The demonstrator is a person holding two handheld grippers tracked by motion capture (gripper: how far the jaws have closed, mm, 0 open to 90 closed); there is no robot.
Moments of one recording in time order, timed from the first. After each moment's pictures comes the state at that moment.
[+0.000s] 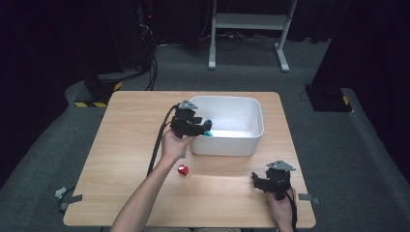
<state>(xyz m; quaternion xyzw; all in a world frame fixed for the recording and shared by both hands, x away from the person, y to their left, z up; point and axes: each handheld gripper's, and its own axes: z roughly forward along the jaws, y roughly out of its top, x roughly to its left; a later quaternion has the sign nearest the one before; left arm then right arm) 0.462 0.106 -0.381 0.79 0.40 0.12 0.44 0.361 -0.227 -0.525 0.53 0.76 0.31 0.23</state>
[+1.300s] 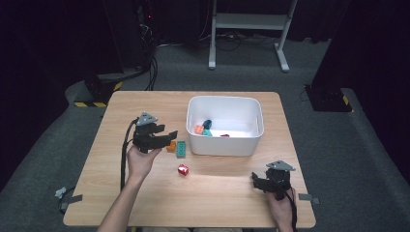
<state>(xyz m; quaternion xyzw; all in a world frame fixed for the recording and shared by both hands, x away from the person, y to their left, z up) 0.408 0.203 -0.394 0.74 0.47 0.18 0.44 0.361 -0.226 -0.525 0.53 0.76 0.31 0.23</state>
